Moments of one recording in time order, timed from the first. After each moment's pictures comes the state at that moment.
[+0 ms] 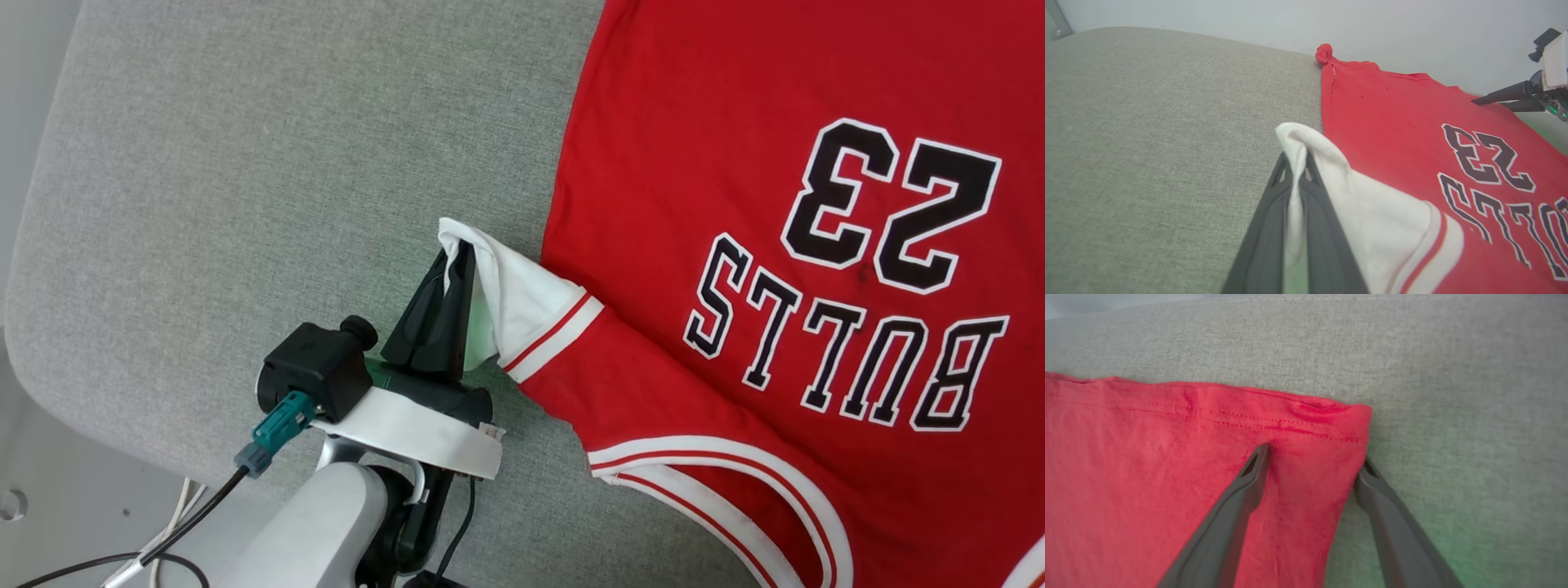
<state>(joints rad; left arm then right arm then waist) -0.37 0.29 -0.58 -0.07 -0.62 0.22 -0.24 -1.14 -0.47 -0.11 0.73 0.38 0.13 0.85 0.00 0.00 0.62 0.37</state>
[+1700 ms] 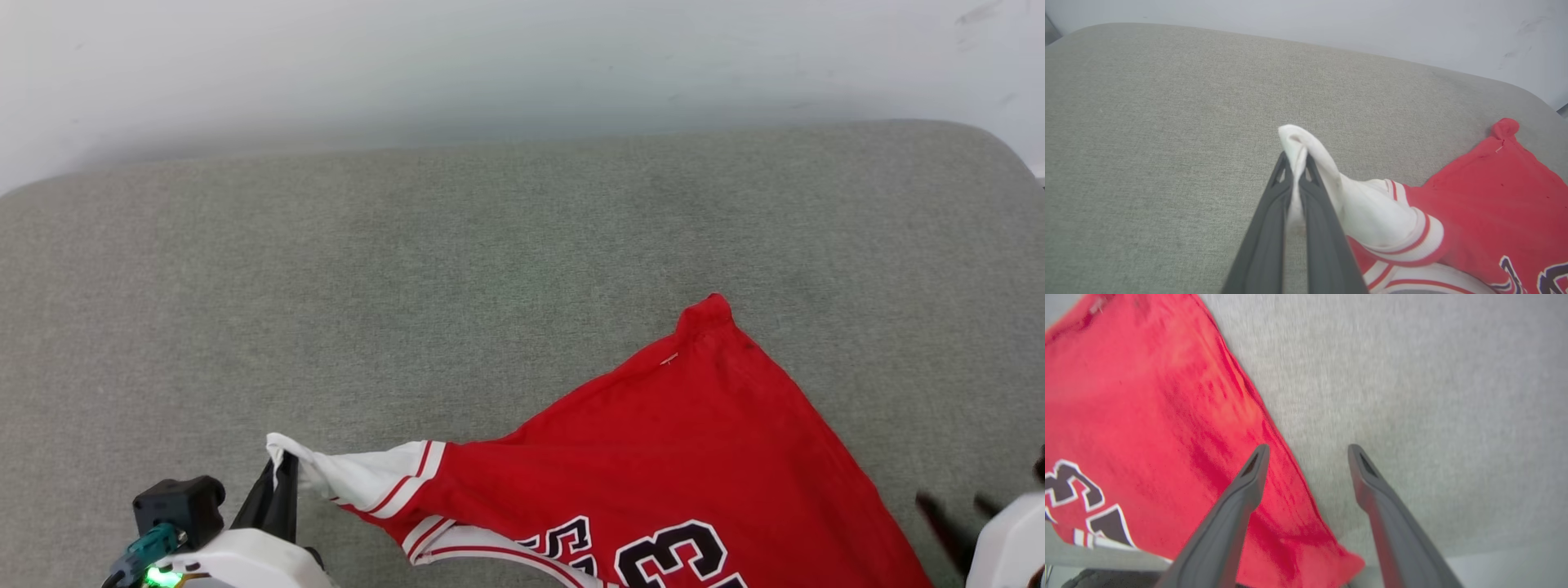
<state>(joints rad) 0.05 0.53 -0.43 -0.13 -0.75 0.40 -0.06 0.10 -0.31 -0.15 0.02 0.43 0.13 0.69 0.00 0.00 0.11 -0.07</state>
